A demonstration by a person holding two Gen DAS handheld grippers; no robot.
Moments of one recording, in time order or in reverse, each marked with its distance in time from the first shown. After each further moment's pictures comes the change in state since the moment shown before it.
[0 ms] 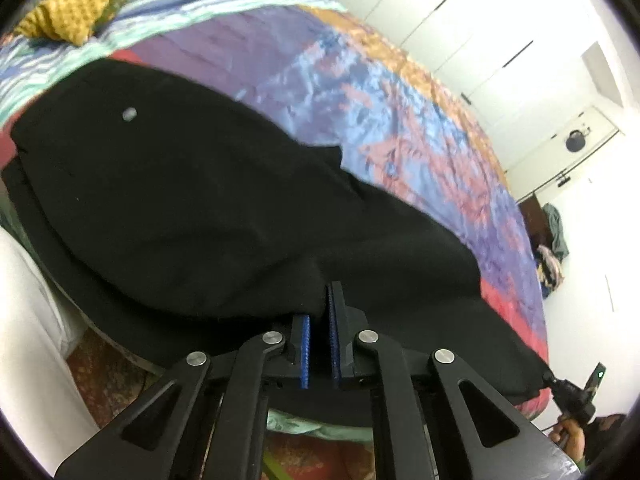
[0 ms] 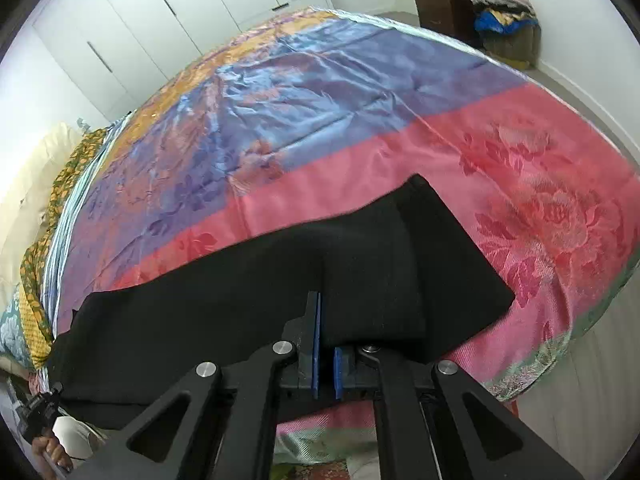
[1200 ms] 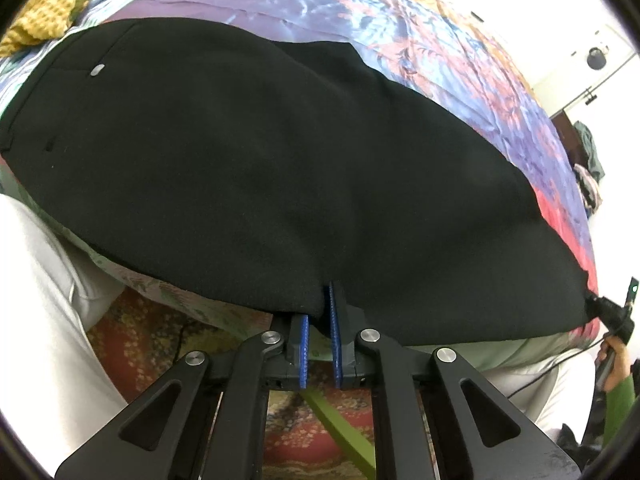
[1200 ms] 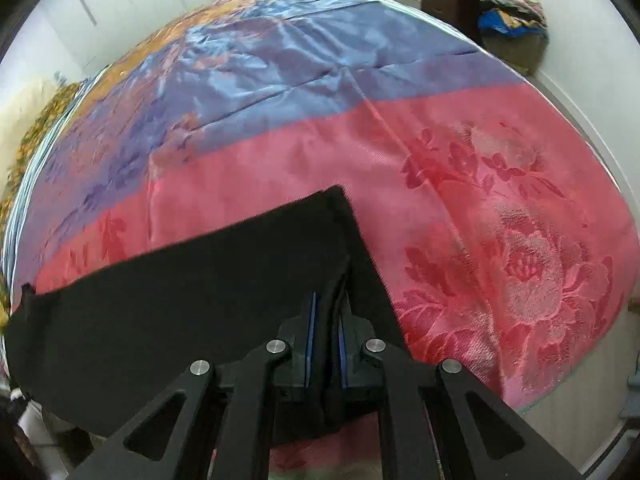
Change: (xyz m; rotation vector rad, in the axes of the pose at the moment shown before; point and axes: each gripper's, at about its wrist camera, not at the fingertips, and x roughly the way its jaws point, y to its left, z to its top) left arm 0.041 -0.005 -0.051 0.151 0.242 0.159; right arm 0.042 -0.049 0.037 -0.096 0.097 -0.159
